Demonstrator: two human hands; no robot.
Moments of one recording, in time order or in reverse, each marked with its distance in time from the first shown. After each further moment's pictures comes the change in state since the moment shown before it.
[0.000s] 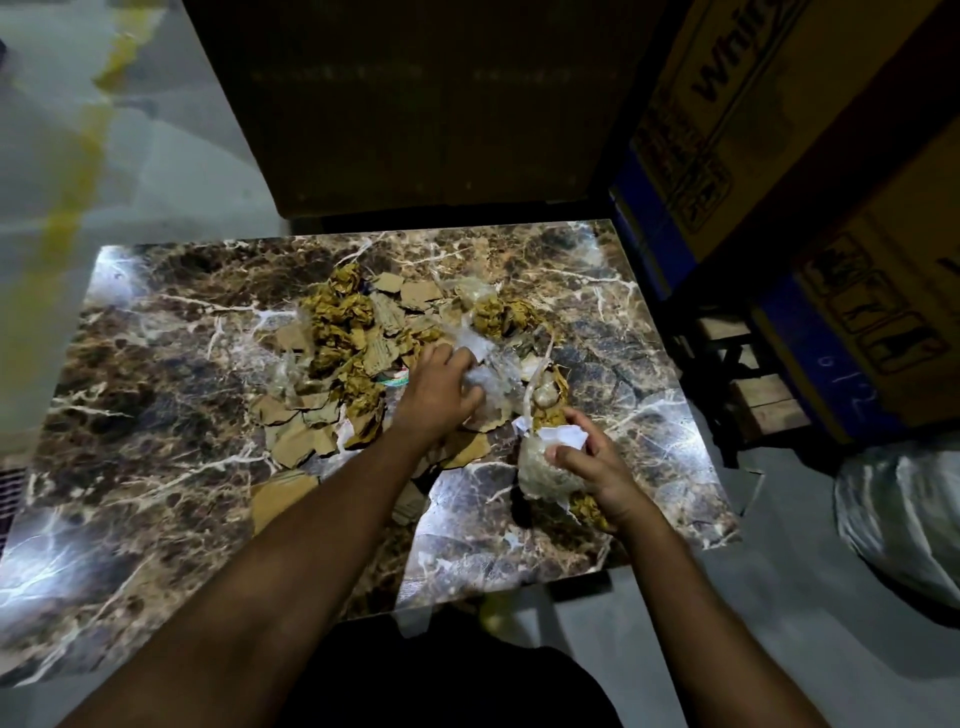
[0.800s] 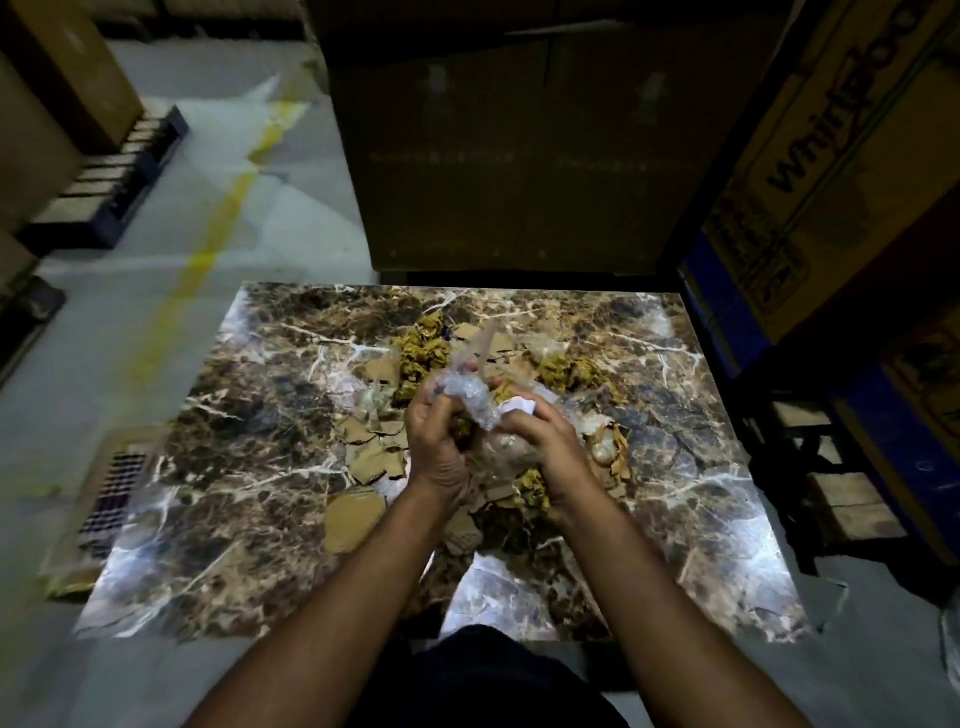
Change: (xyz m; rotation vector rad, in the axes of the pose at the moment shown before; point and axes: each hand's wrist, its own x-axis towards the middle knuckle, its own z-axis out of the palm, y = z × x) left_hand -0.078 0.062 -0.114 -1.523 0.662 -0.229; right_hand -0.004 -0.090 0.125 0.119 -0.146 -0.103
